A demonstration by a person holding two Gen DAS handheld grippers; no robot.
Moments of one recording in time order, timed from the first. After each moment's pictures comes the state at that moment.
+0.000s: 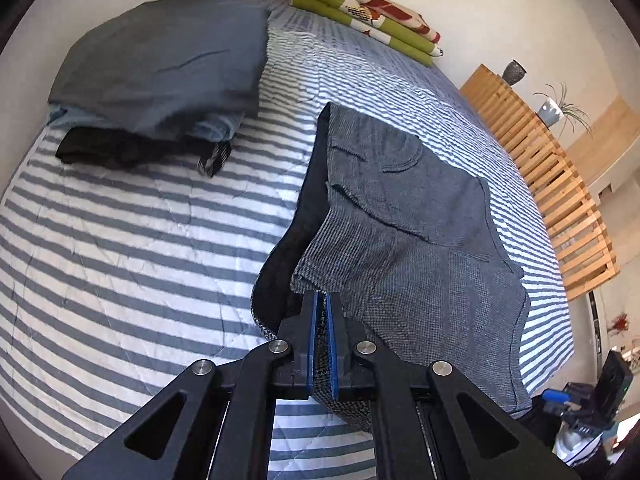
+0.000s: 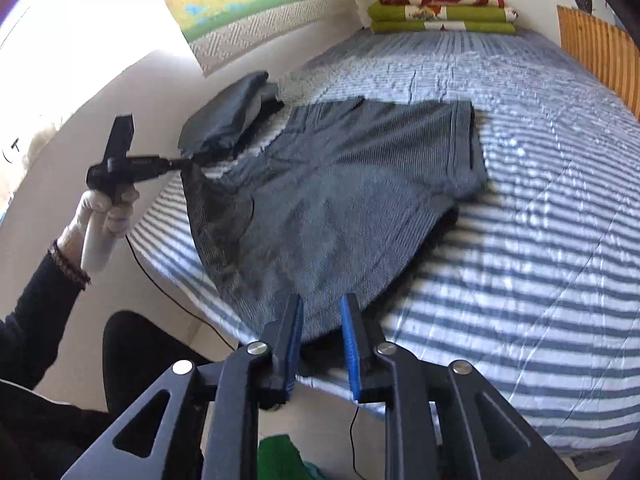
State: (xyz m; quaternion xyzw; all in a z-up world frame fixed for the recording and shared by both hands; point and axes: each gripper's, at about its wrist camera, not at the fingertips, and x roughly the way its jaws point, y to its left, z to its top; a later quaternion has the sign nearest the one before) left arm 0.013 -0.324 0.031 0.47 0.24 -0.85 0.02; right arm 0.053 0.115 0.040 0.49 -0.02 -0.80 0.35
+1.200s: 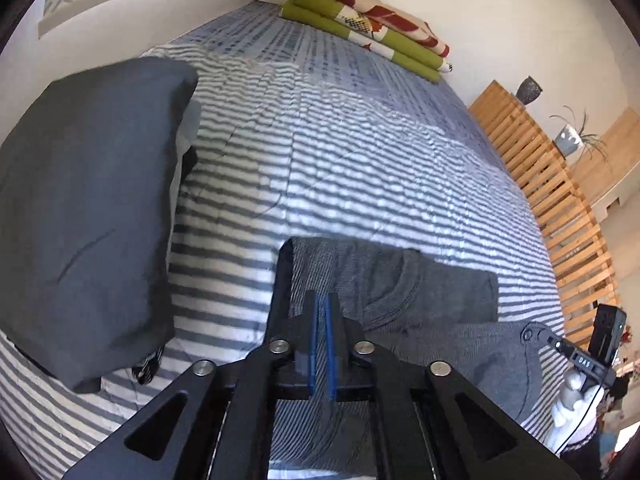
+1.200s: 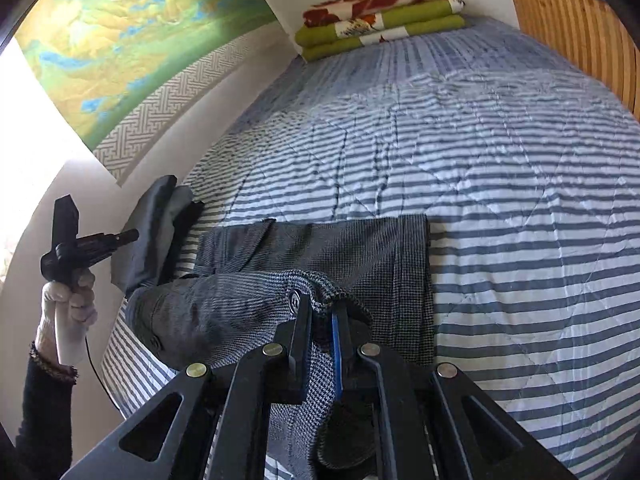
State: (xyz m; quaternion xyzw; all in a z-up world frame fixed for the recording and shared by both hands) left arm -0.188 -0.352 0.076 0.47 0.23 -0.85 0.03; right arm -0.236 0.129 0.050 0.48 -0.13 -0.82 0.27
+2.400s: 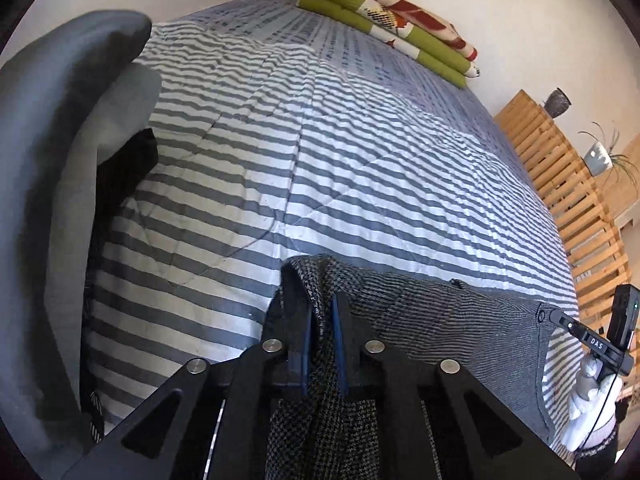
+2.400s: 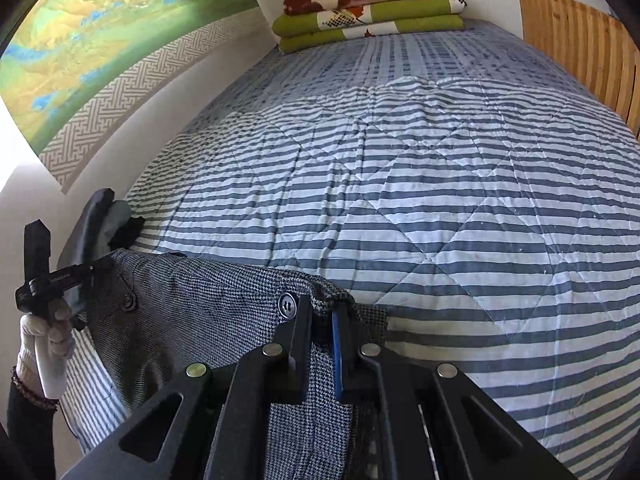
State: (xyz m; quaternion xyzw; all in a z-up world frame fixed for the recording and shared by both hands) left arm -0.289 -0.353 -0.005 0.47 0.25 -0.85 0.07; right arm -0.359 0.111 0.013 0.49 -0.06 -0.84 0.22
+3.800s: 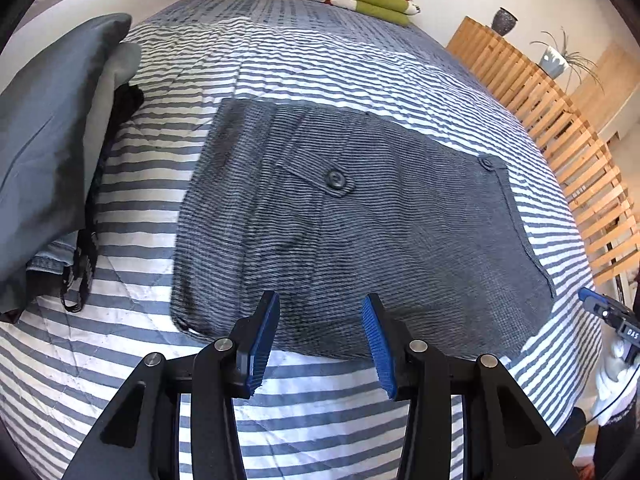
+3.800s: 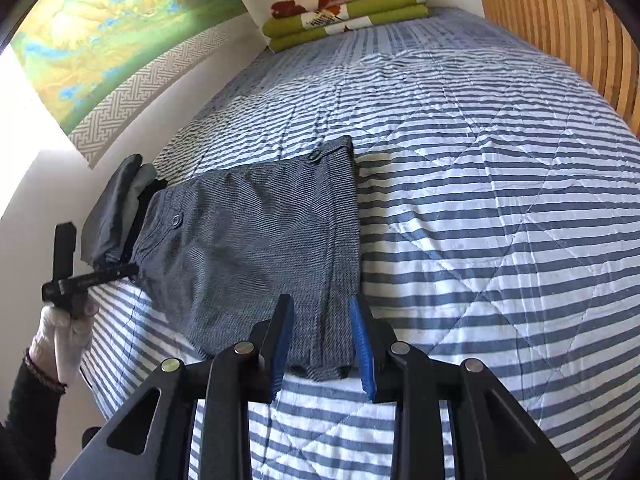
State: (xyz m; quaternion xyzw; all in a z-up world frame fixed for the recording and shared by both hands) left arm -0.169 -0.252 0.003 0.51 0.15 -0.85 -0.02; right arm -0.151 0.169 0.034 0.48 -0.09 -0.84 0.24
